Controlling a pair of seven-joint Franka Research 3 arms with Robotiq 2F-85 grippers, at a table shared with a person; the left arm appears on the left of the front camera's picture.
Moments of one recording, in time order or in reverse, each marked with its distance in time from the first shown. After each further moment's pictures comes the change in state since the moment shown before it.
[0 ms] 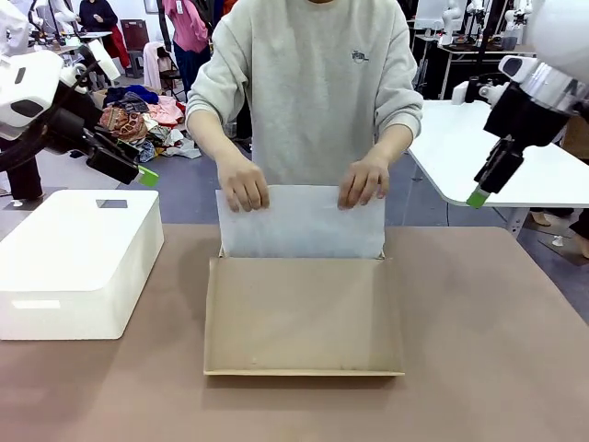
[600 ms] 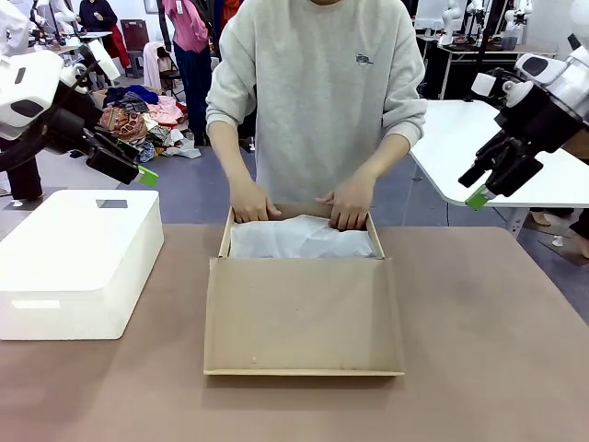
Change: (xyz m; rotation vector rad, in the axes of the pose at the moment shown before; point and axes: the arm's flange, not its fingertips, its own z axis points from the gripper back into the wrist) left arm 0.000 0.000 0.000 0.000 0.000 0.000; right arm -0.015 0.004 0.000 0.165 -0.225 0.176
